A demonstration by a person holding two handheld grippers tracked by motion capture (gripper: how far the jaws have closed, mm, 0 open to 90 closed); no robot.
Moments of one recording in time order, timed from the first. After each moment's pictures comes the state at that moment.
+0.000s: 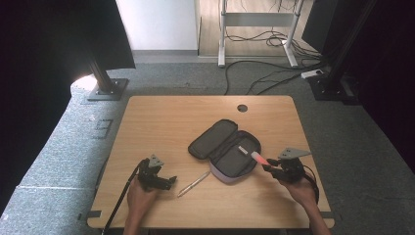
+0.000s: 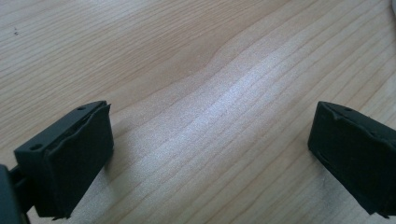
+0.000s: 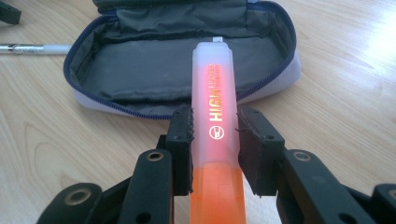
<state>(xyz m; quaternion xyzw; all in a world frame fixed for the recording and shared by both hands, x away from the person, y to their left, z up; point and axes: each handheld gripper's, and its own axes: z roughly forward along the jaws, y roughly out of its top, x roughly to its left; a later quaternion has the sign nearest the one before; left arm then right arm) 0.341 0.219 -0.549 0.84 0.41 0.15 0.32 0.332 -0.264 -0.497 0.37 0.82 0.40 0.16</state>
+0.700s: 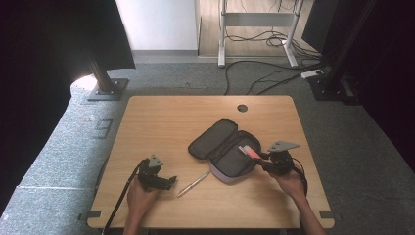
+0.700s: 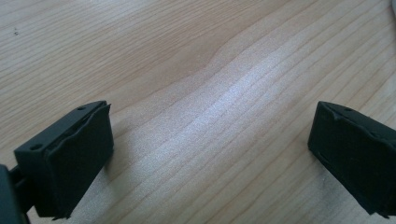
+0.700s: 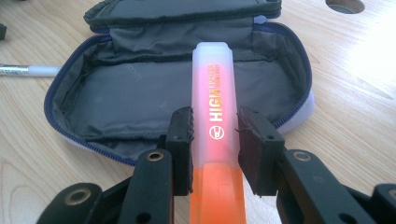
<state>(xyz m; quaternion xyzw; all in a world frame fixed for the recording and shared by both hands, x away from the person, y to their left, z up) 0.341 0.219 -0.549 0.84 0.41 0.15 0.32 0.357 -0.239 -0.499 0.37 0.82 0.40 0.17</state>
